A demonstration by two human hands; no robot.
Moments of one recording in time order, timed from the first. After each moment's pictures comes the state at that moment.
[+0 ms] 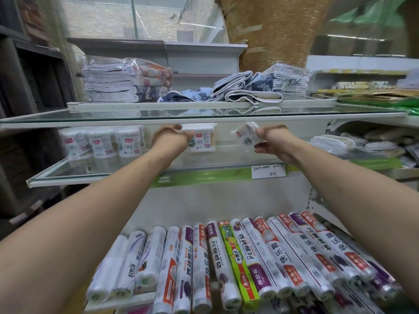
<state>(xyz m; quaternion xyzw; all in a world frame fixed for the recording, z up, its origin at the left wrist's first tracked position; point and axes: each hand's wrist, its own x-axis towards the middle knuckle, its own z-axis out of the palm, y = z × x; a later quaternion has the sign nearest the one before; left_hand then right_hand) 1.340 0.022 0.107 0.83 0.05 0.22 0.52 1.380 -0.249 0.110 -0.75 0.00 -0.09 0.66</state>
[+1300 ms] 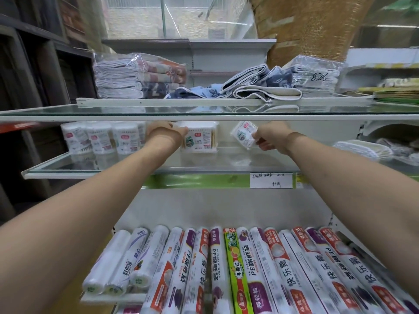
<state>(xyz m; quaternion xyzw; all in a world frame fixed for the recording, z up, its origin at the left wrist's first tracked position) 1.344 -0.008 0.124 0.88 0.19 0.25 0.36 1.457 -0.250 0.114 -0.84 -0.01 -0.05 0.53</state>
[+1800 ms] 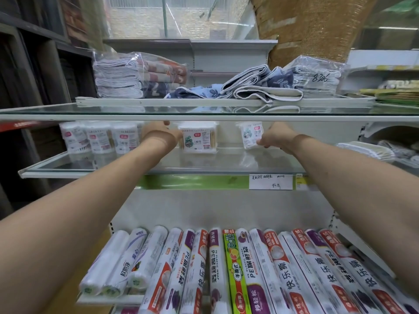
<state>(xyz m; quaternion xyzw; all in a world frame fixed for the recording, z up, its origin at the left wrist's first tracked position) 1.352 0.007 0.117 0.84 0.19 0.28 0.41 1.475 -0.265 0.111 -0.94 -0.03 -0.12 0.32</state>
